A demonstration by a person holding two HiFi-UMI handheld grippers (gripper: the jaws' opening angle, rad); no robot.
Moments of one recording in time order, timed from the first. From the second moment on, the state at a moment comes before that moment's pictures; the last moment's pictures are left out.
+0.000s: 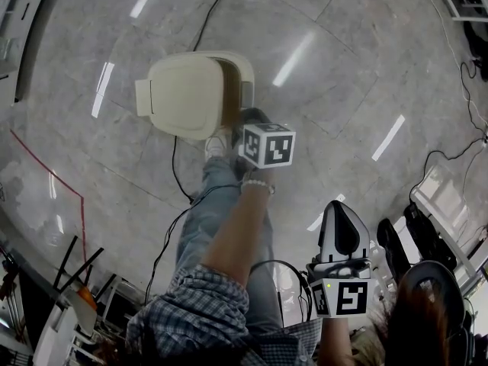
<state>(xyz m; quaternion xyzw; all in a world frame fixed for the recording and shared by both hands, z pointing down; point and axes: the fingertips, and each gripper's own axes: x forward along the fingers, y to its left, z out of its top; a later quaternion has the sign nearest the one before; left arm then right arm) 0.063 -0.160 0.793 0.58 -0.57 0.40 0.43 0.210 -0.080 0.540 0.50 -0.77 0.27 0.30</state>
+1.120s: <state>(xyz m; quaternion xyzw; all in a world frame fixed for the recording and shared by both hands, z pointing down) 0.007 -0.137 0.703 0.66 -0.57 0.27 0.41 0.185 -0.100 0.483 0.52 -0.80 0.21 0.22</state>
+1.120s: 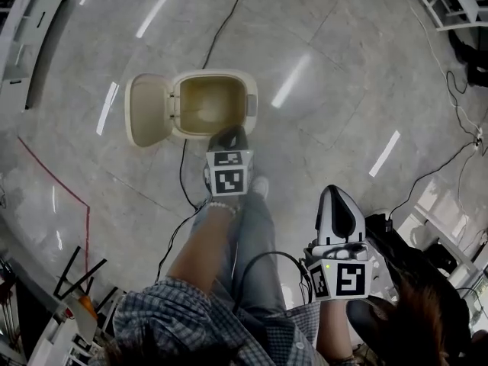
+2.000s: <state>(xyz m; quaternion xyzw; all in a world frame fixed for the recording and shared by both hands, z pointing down) -0.069 -0.115 0.536 0.75 -0.52 0.26 0.32 0.193 -0.137 0.352 0.56 -0.80 0.15 0.15</state>
